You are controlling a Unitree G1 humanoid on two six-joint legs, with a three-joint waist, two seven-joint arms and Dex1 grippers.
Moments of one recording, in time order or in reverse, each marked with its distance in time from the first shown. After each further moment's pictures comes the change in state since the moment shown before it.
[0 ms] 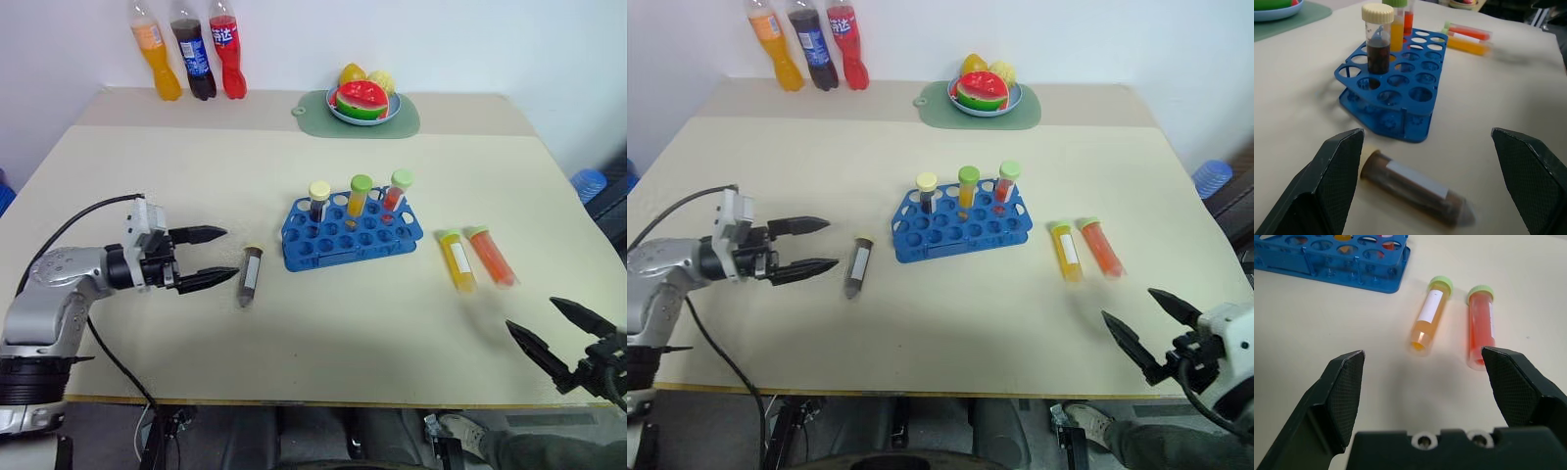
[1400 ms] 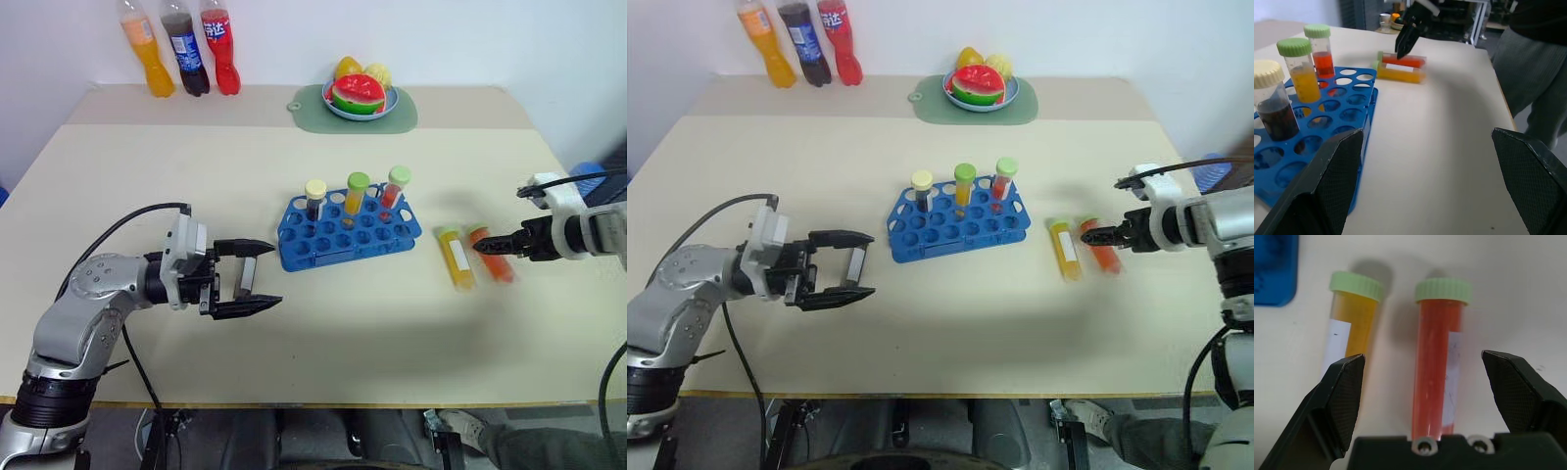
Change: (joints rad) left arm 0.084 -0.092 -0.066 -0.352 -0.068 0.080 0.082; right arm -1.513 -0.418 1.029 1.179 -0.287 0.681 0.229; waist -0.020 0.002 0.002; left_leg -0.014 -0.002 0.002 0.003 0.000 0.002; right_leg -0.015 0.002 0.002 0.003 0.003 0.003
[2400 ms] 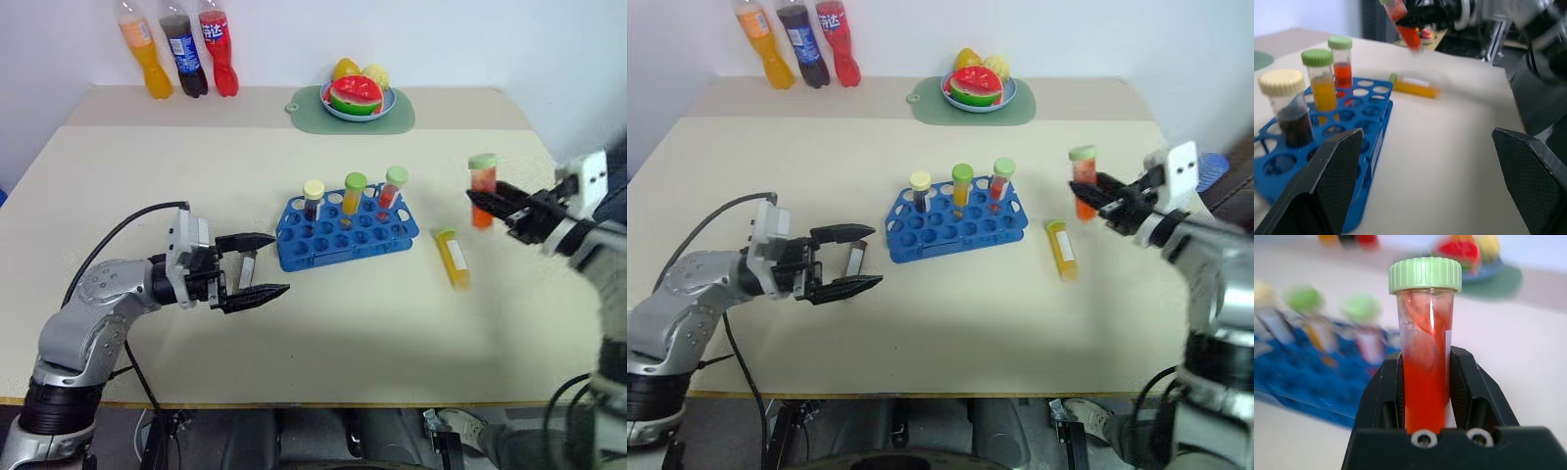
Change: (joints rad) left arm -0.052 -0.066 -0.024 0.034 -0.017 0.004 0.089; right arm 0.545 0.497 -0.725 -0.816 0.130 -0.392 -0.258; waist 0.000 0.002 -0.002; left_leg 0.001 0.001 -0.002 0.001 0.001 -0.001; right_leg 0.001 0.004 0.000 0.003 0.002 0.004
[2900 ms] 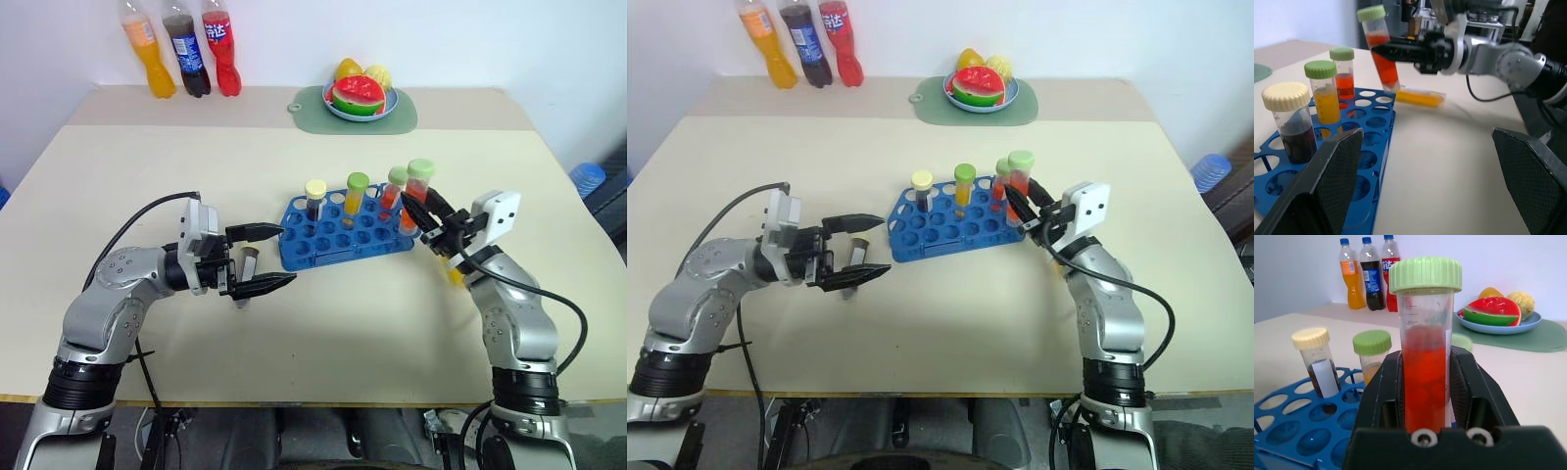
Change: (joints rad) left arm -0.064 -0.036 -0.033 0.083 0.026 -0.037 -0.028; right arm 0.032 0.255 0.252 0.155 -0.122 -0.490 -0.121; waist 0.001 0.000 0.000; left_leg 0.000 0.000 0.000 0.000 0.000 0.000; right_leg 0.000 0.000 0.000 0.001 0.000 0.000
